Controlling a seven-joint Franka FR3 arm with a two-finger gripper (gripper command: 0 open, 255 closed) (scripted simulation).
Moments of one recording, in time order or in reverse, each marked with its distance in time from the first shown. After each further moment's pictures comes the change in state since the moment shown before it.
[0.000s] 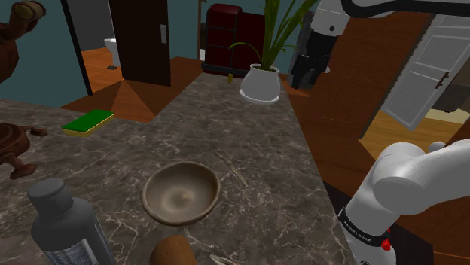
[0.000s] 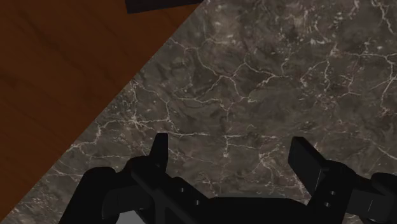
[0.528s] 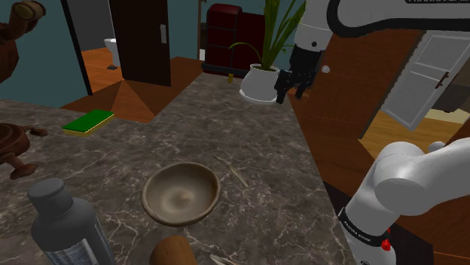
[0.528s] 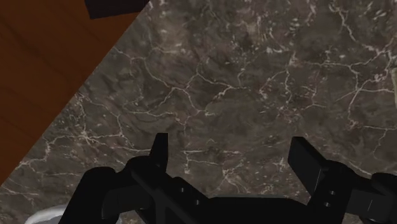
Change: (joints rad) arm 0.043 0.010 0.106 -0.092 0.075 0.085 0.130
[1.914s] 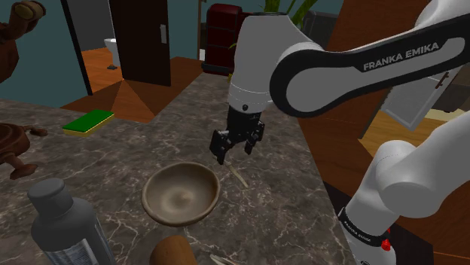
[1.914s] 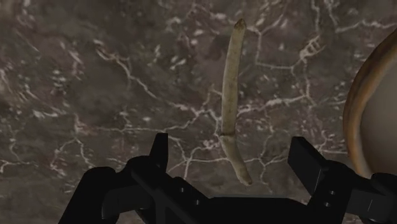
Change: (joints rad) arm 0.123 0.318 0.395 -0.036 0.186 0.345 0.446
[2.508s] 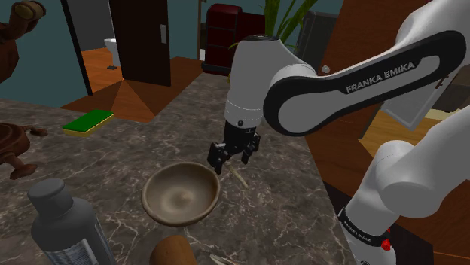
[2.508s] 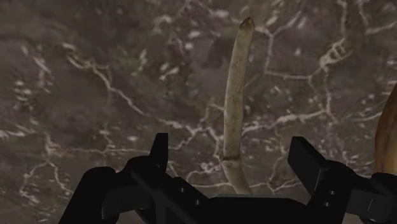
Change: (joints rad) arm -0.006 0.055 0.024 -0.053 -0.008 0.107 0.017
